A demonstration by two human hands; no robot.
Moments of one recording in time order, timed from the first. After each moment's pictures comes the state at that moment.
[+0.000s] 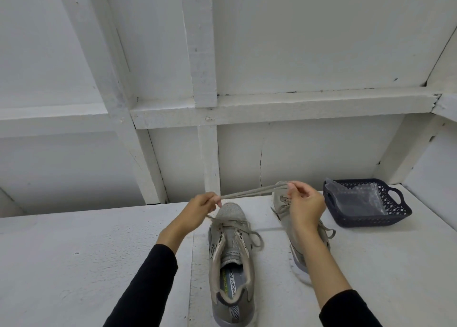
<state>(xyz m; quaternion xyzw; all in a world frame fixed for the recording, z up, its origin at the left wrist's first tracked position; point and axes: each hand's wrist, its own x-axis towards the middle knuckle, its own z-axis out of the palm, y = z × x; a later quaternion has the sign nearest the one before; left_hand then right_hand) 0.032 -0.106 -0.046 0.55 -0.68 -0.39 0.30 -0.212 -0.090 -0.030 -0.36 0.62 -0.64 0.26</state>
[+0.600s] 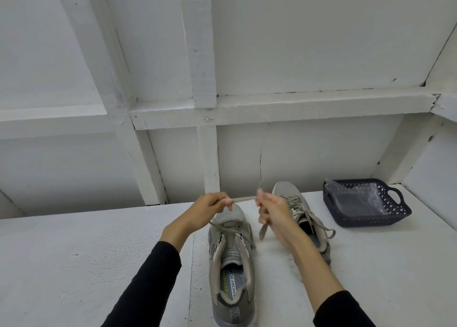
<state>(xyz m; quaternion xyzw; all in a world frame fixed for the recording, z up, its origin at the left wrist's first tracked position) 0.021 -0.106 -0.035 0.49 -0.74 -0.38 0.26 -0.187 -0.086 -0.040 -0.44 0.48 -0.48 0.58</state>
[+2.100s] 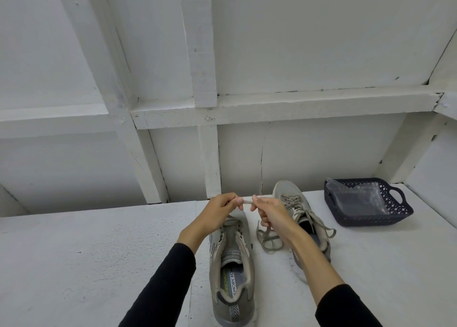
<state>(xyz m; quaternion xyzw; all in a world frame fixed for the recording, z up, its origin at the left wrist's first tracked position) -0.009 -0.107 -0.052 0.50 -0.70 -0.40 0.31 -0.189 -0.091 -0.042 -0.51 0.52 -0.39 0.57</state>
